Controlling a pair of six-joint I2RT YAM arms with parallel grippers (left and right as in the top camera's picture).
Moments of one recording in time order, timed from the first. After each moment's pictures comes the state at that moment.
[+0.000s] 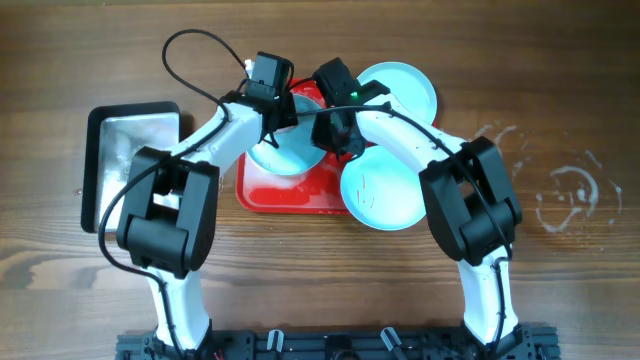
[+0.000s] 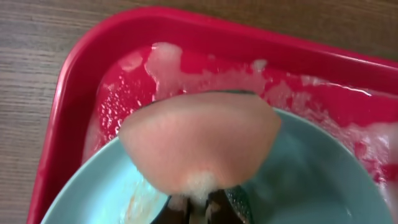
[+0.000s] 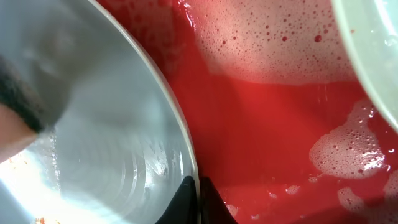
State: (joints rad) left arm -0.33 2.06 1.36 -0.36 -0.12 -0.46; right arm 0.54 2.21 1.63 -0.74 -0.14 0.76
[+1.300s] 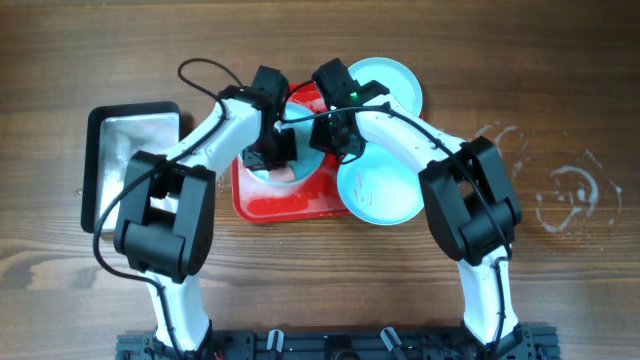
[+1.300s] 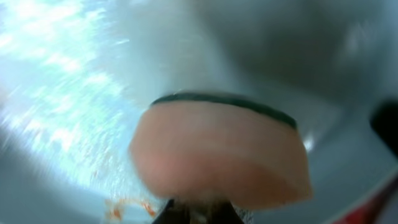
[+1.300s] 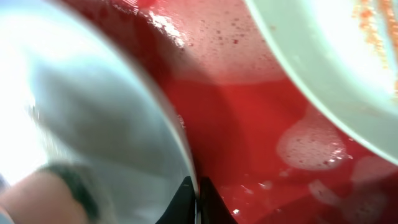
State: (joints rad) left arm -0.33 2.04 1.39 -0.85 0.09 -0.43; right arm 0.54 2.21 1.63 -0.73 -0.18 0.73
